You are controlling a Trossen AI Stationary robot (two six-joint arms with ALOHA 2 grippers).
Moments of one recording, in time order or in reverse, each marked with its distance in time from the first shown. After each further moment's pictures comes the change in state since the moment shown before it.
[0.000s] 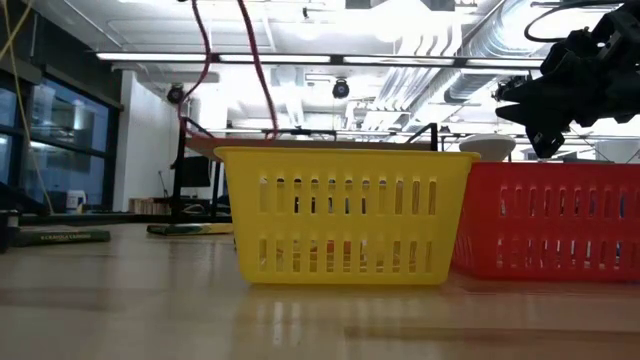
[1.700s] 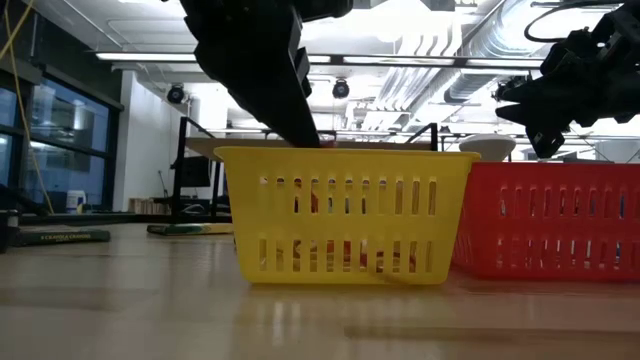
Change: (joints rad) left arm 0.109 0.378 0.000 0.292 0.159 0.162; right arm 0.000 0.000 0.000 -0.001 0.000 0.000
